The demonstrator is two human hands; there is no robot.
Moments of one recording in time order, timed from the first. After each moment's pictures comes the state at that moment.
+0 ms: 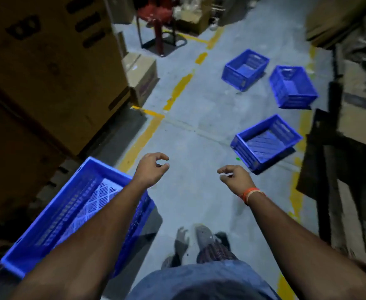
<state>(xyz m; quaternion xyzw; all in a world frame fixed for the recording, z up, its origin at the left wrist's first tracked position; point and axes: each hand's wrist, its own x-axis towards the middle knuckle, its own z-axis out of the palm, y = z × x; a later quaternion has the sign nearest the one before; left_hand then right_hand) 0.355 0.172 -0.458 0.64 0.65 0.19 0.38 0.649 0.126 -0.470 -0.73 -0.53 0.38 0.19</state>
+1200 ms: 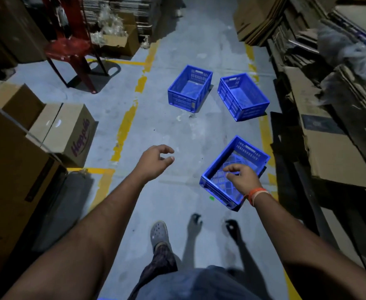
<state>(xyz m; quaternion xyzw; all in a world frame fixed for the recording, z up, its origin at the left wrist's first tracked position) 0.643 0.617 -0.443 0.75 0.49 0.14 0.42 0.900 0.461 -0.461 -0.81 -0.38 0.33 0.30</state>
